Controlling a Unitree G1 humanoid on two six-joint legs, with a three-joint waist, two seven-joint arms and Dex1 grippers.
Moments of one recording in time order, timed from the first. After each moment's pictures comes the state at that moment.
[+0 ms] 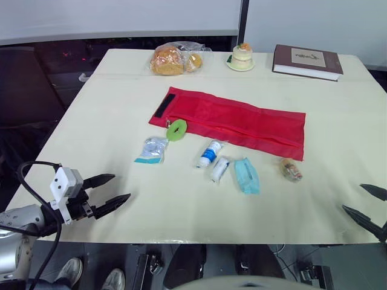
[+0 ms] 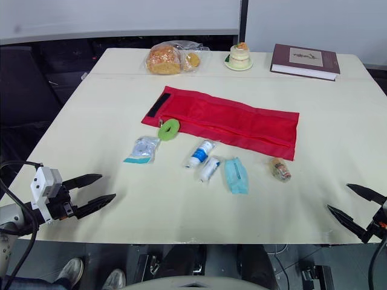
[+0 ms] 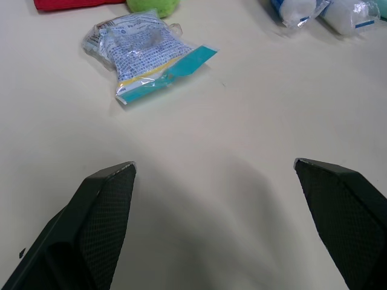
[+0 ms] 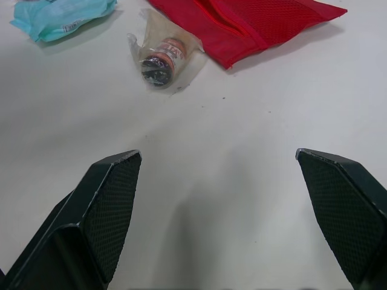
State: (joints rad) left arm 0.25 0.83 0.46 0.01 -0.51 0.19 -1.19; right arm 0.44 -0.74 -0.57 0.04 0.55 -0.13 1.17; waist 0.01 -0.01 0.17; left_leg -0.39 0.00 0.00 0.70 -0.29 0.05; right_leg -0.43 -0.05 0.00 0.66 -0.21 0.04
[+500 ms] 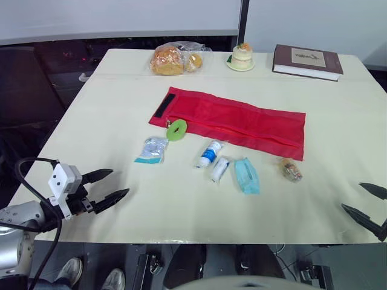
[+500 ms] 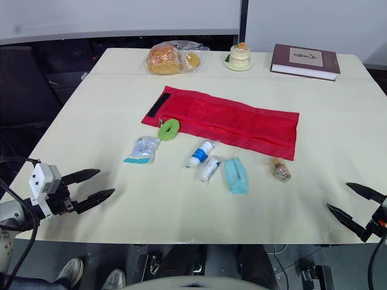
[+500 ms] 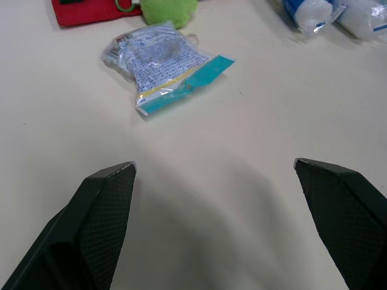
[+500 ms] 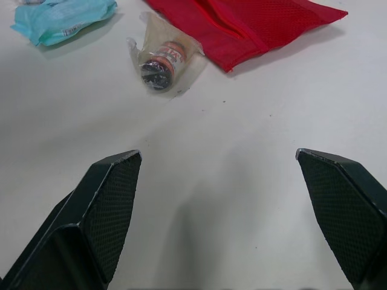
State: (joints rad) left arm 0.20 0.83 0.46 0.05 -0.49 0.15 -1.17; right arm 0.43 -0.74 -0.57 0.03 0.55 -0.12 1.17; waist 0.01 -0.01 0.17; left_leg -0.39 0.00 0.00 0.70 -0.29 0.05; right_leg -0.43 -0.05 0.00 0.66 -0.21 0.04
